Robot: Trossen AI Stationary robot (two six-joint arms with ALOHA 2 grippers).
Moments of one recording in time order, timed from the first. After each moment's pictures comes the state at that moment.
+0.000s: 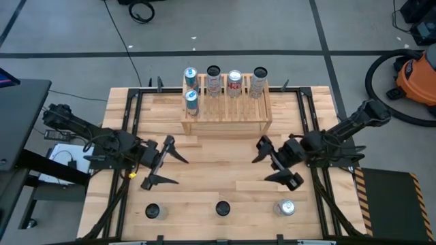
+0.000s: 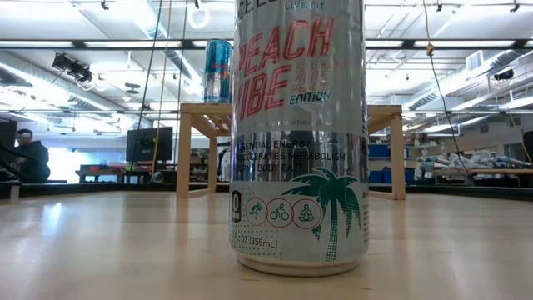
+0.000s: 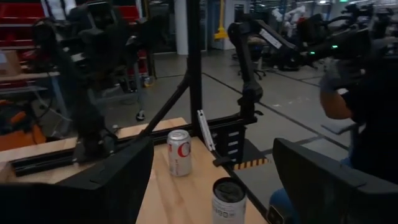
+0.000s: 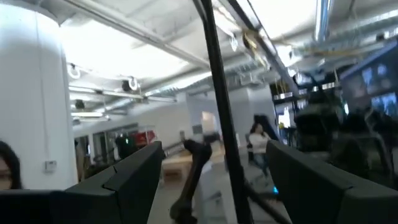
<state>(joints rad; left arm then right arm) -0.42 0.92 0.76 0.17 -0.04 0.01 0.42 1.18 0.64 1.02 -0.03 0.17</state>
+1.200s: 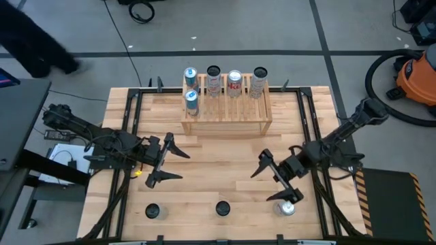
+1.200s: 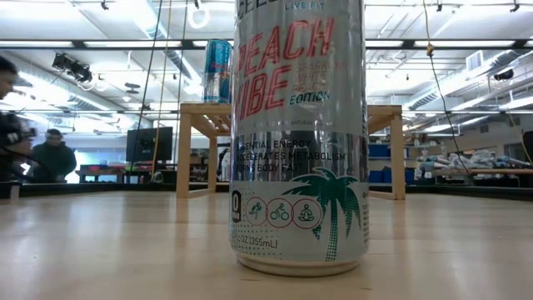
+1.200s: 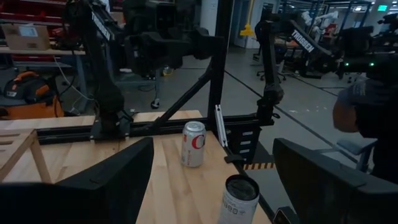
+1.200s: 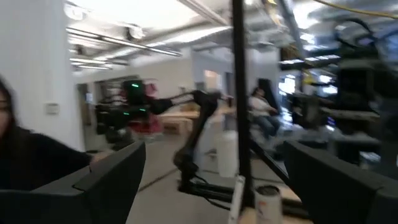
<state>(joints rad) -0.42 0.92 0.76 0.14 -0.14 -0.09 0.56 1.18 0.64 0.82 0.04 0.04</state>
